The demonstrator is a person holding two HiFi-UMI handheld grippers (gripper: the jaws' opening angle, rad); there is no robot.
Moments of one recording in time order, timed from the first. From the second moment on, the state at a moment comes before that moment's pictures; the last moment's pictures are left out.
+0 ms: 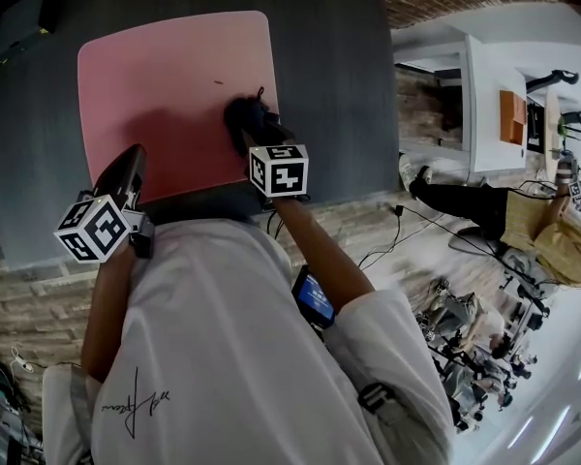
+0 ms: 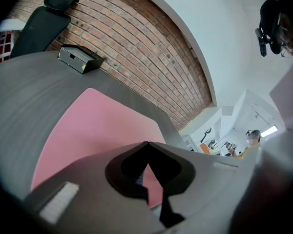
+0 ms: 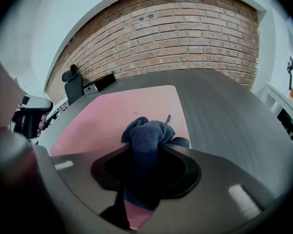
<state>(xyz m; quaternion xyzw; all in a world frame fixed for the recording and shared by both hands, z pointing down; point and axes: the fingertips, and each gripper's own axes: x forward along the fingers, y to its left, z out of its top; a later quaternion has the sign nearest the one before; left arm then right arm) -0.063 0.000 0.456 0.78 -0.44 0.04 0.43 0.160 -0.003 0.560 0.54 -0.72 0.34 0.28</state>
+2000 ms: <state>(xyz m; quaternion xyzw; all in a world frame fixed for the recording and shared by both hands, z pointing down) -0.077 0.004 0.468 0.78 -0.47 0.09 0.41 0.080 -0.001 0.562 0.48 -0.75 0.36 0.26</state>
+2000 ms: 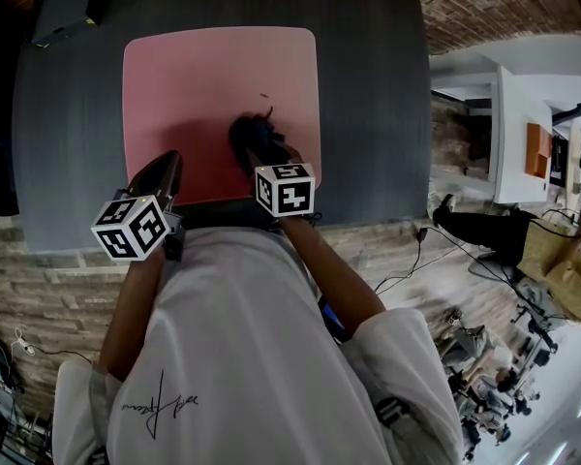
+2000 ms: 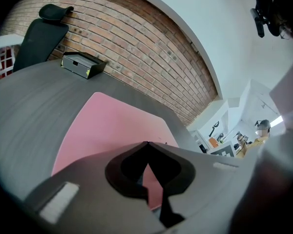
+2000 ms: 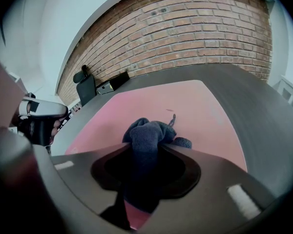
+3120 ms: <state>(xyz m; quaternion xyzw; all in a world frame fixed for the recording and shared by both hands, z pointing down) -0.103 0.010 0.466 0.76 -0.49 0.07 0.41 0.002 -0.003 0.562 0.43 -0.79 0.35 0.26</state>
